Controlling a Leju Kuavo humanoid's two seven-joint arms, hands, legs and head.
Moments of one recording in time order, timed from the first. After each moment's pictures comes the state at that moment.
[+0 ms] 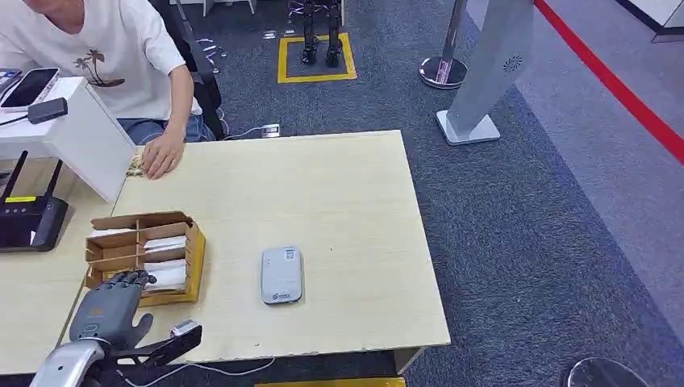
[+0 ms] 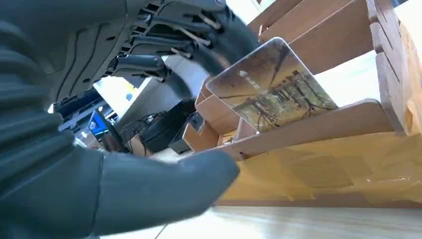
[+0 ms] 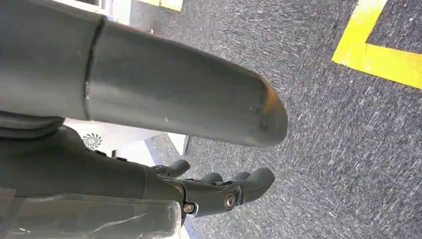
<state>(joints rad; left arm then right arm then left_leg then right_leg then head) 0.12 0.20 -0.03 -1.84 -1.40 -0.42 0.14 -0.08 0.09 -0.93 -0.24 1.55 0.04 0.20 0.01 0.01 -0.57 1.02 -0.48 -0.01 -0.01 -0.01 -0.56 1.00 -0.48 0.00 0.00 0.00</state>
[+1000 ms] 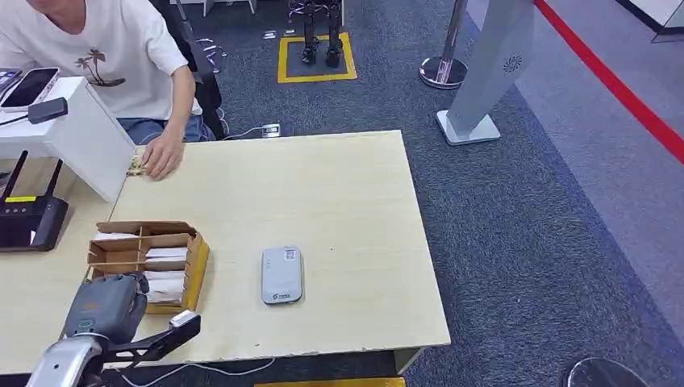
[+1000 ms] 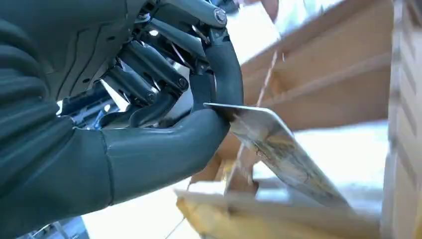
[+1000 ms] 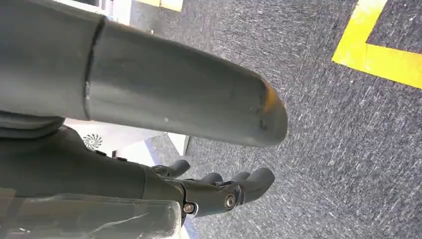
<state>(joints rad) 0.10 0.17 -0.02 -1.84 -1.41 -0.32 0.11 -0.08 0.09 -0.93 -0.24 1.55 0.04 0.20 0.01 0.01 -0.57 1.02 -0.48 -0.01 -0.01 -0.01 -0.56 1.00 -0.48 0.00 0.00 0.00</state>
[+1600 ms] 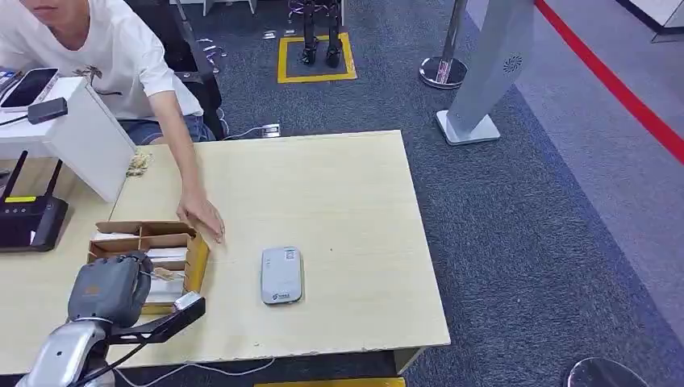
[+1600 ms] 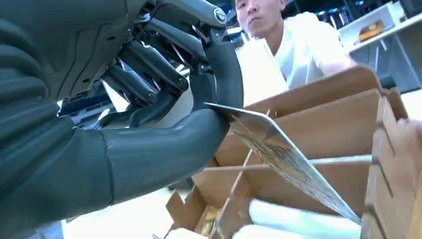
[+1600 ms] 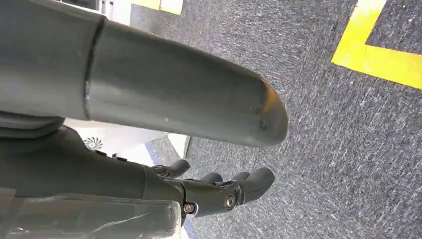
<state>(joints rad) 0.04 0.13 -0.02 -1.84 -1.42 -0.28 0.10 -0.08 0.09 -0.94 -0.24 1.55 0.04 0.20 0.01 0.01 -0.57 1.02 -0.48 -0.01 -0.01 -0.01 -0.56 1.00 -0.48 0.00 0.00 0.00</state>
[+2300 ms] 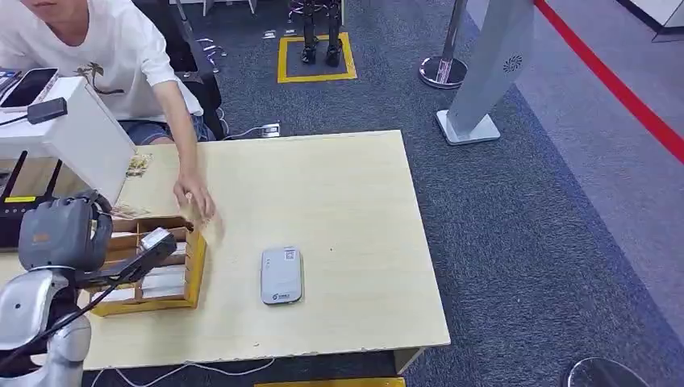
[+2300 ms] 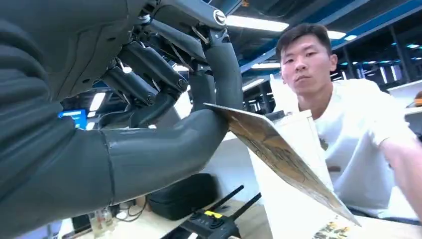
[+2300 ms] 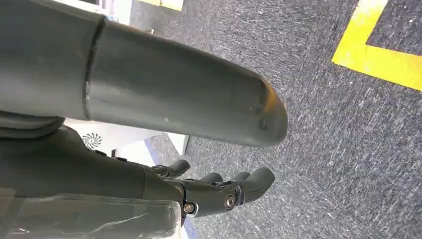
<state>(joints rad) -0.18 0.12 0.08 -1.83 -1.41 -0.26 0.09 -0.08 0.09 -0.92 -0.24 1.55 0.05 0.20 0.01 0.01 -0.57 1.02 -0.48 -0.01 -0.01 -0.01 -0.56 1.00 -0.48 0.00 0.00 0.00</state>
